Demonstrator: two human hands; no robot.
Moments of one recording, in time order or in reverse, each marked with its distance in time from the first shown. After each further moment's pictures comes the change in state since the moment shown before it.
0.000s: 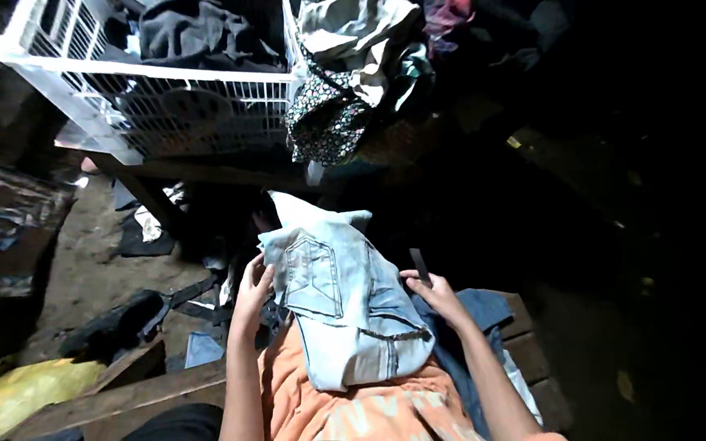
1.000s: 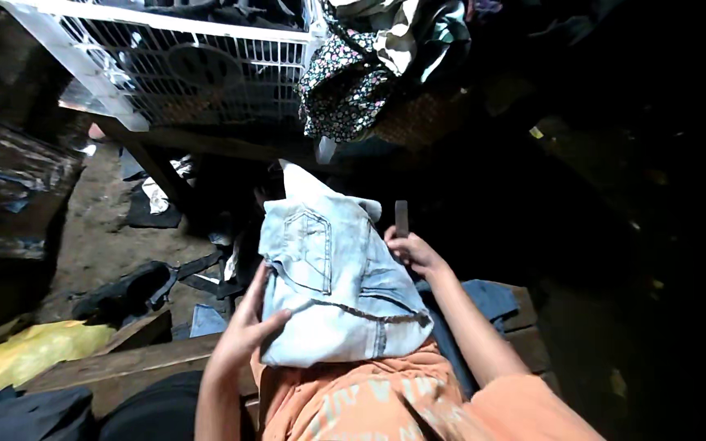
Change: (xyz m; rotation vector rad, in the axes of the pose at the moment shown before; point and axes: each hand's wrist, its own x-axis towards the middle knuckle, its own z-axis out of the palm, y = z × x) left_hand -0.082 0.012 -0.022 -0.027 -0.217 0.120; right_hand 0.077 -0.012 0.029 0.418 -0.424 0.034
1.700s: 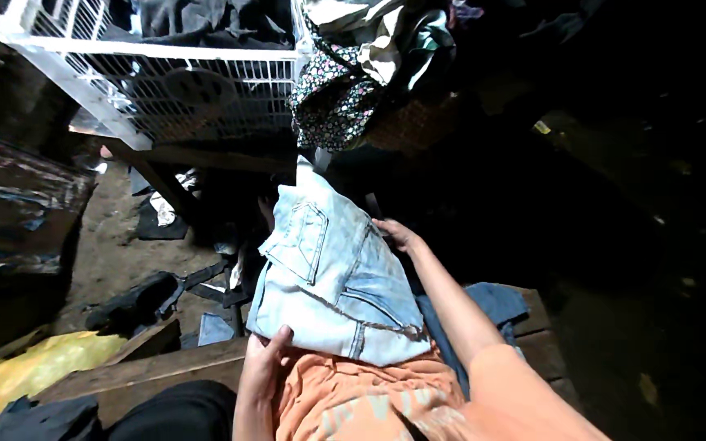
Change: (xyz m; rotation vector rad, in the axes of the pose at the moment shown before) left_hand -0.029 -0.026 0.052 -0.445 0.443 -0.244; right_hand 0.066 -0.008 0.000 -0.093 0.073 0.125
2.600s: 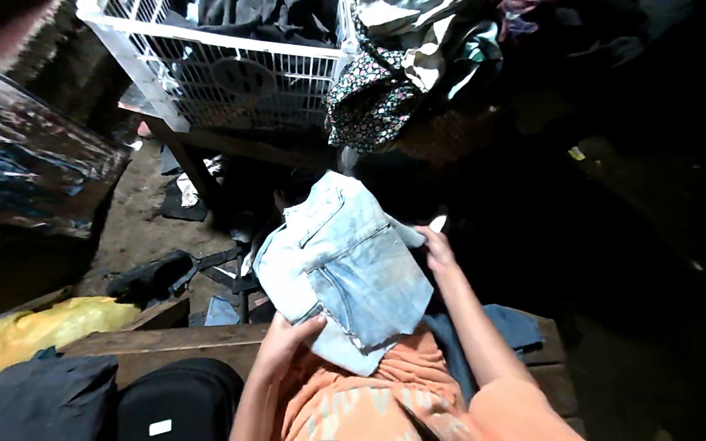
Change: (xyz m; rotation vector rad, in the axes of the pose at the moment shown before) left_hand -0.002 0.027 0.023 0.111 -0.169 -0.033; right_hand -0.022 0.014 -0.015 0.380 0.528 -0.158
